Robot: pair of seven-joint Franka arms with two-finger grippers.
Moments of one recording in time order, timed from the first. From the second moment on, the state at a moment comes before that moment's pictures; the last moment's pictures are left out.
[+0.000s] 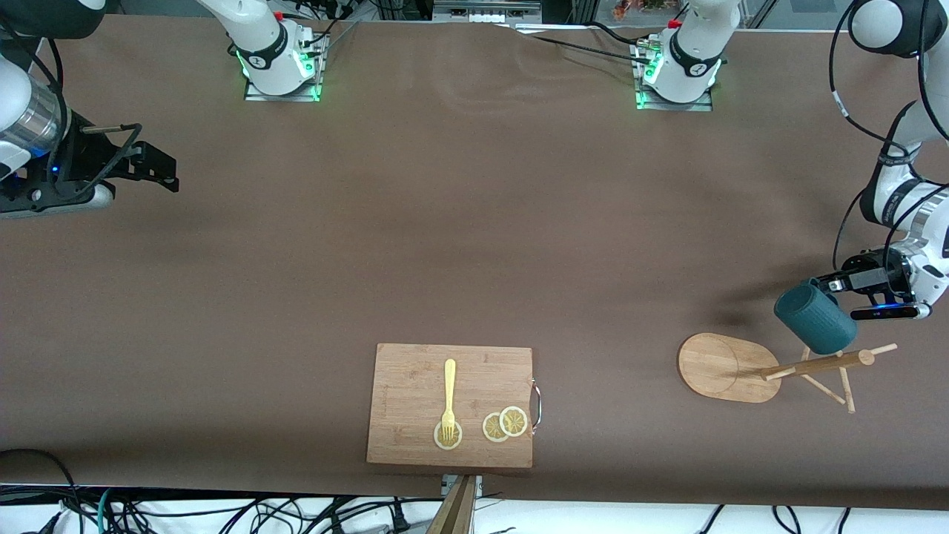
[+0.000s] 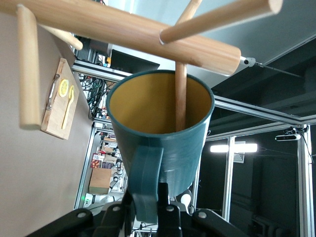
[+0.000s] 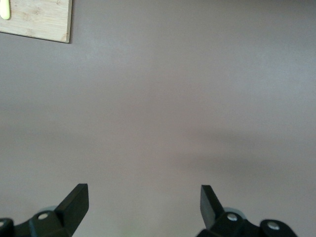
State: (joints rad) left arm 0.57 0.86 0.05 -1.60 -1.52 1.20 0.65; right arm 0.09 0.04 0.00 -1.61 0.00 1.60 -0.05
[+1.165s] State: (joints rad) left arm 0.59 0.90 0.04 -1.53 -1.26 1.10 0.73; right arm 0.09 0.04 0.00 -1.61 0.00 1.60 -0.05
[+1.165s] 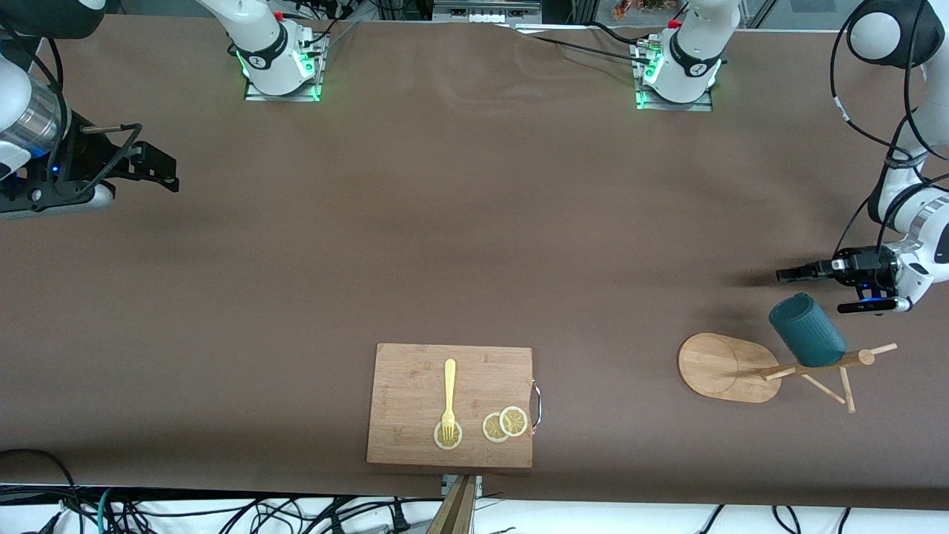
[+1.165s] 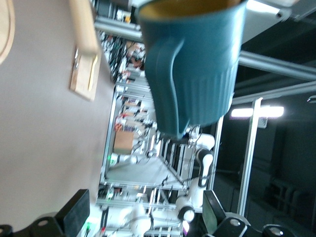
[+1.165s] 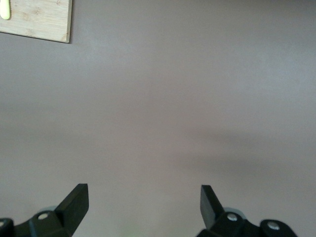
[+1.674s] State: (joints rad) left arm 0.59 0.79 0.03 -1.38 -0.88 1.06 0.65; right arm 0.09 0.04 0.00 -1.61 0.00 1.60 -0.05
